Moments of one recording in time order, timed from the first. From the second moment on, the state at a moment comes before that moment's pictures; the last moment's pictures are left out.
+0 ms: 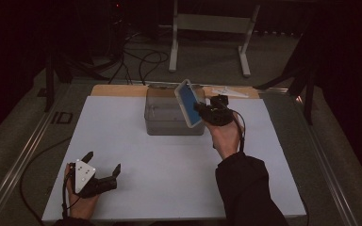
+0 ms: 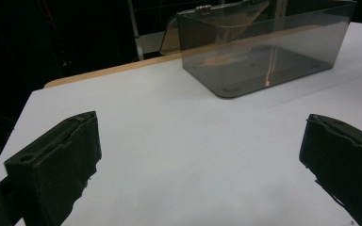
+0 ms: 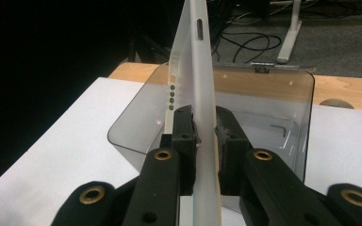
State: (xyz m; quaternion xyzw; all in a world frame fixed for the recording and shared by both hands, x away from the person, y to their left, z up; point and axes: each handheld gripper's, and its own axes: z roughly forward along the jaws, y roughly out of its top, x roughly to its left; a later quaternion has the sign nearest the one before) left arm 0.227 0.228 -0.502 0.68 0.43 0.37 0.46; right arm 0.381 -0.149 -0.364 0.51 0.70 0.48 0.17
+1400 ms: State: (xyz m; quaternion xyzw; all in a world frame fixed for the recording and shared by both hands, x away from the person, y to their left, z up) left arm 0.226 0.227 -0.502 0.68 0.43 0.37 0.46; right arm 0.417 -0.149 -0.386 0.54 0.68 0.45 0.21
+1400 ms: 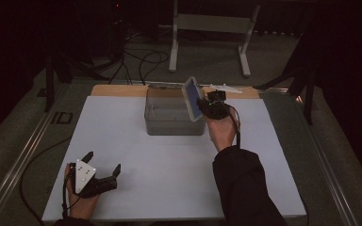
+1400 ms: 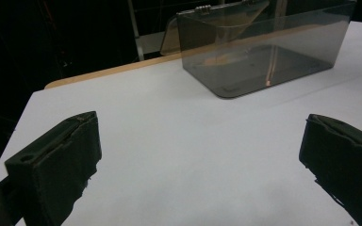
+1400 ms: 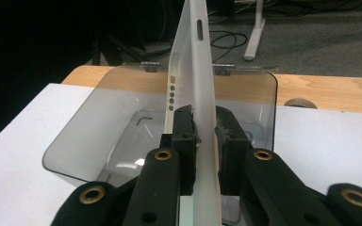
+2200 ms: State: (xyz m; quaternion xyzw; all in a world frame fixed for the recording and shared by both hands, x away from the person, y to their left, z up) left arm 0.227 0.227 -0.502 0.68 0.43 0.37 0.46; right arm 0.433 -0.149 -0.394 0.56 0.67 0.43 0.24
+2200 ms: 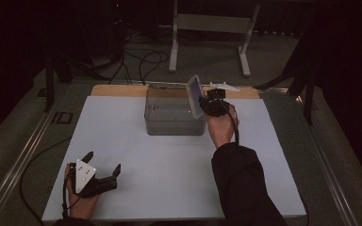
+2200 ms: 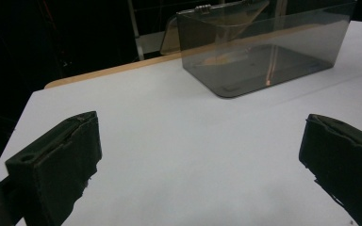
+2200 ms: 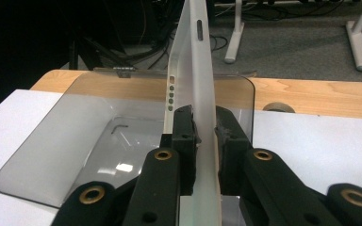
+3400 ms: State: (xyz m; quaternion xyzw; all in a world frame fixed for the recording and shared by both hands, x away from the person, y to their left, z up) left arm 0.226 0.228 -0.501 0.68 0.43 0.37 0.46; right arm 0.450 -0.144 -0.414 0.58 0.68 0.38 0.26
